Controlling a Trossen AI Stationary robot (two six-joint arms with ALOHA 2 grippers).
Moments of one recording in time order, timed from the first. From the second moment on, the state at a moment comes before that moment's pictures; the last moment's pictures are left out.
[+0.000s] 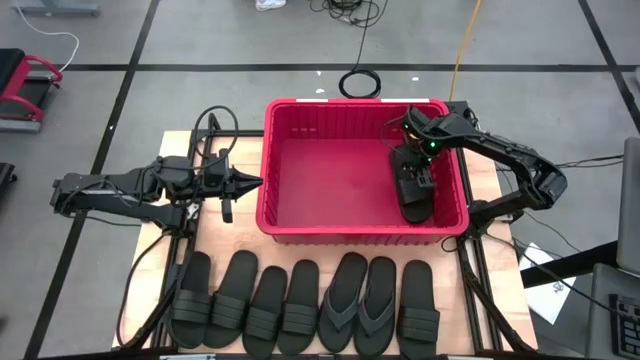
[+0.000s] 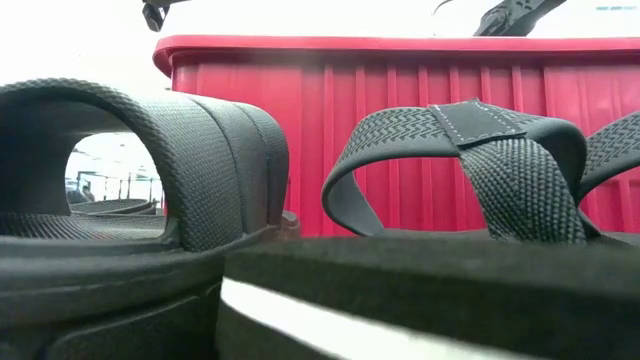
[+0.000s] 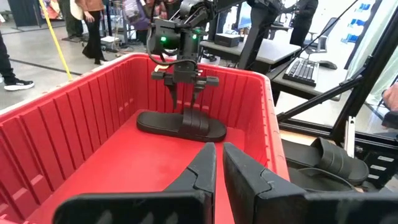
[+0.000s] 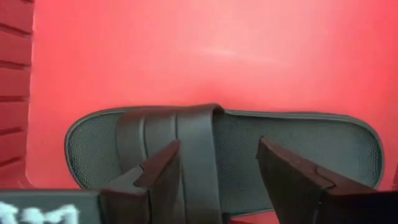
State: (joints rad) left arm 0.00 0.71 0.78 -0.24 -0.16 -0.16; right arm -0.80 1.38 1.03 -1.06 -0.24 -0.91
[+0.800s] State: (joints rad) left arm 0.00 0.71 0.78 -0.26 -0.16 -0.16; right arm -0.85 1.42 0.88 -1.01 -0.27 -0.87
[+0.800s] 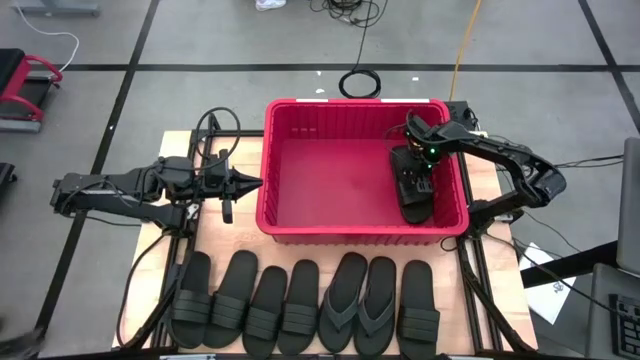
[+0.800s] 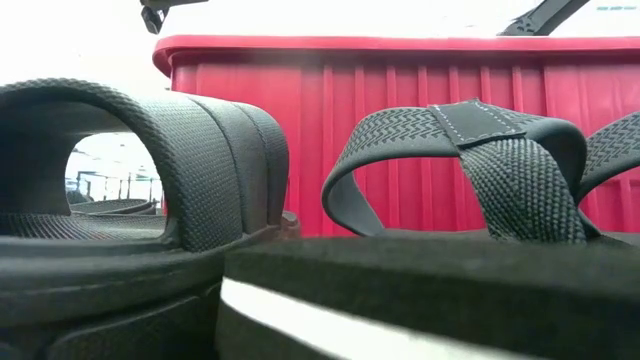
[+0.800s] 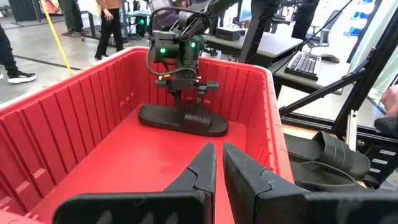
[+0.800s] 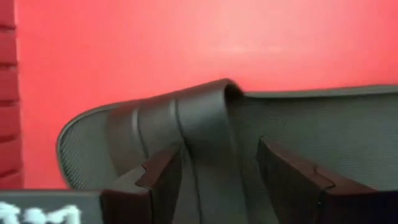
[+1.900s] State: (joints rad) left arm 0.00 0.71 0.78 -0.26 -0.16 -0.17; right arm -0.80 1.37 1.18 -1.22 -0.14 -0.74
